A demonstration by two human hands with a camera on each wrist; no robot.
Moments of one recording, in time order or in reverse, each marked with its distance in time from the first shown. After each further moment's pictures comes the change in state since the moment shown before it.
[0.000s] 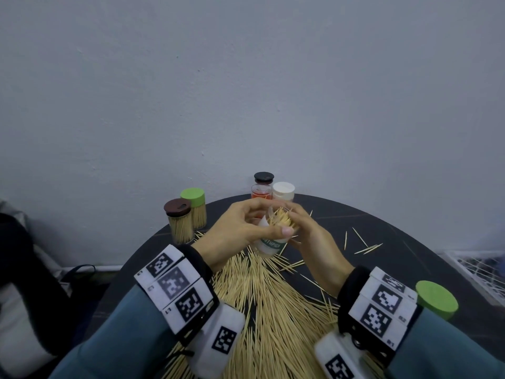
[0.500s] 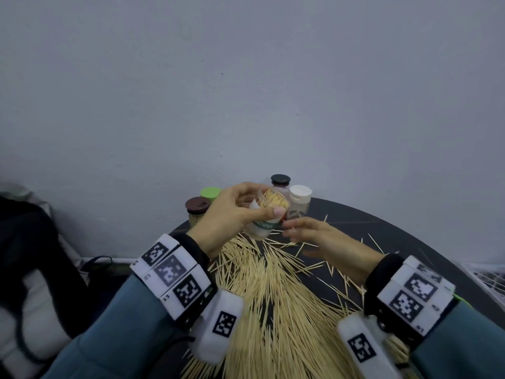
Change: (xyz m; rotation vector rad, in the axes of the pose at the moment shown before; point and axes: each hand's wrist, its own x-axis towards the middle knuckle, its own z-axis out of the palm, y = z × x) left_hand -0.009 0.009 -0.033 -0.029 0.225 0.007; right_hand 0.007 -0.022 -0.001 -0.371 -0.160 0.302
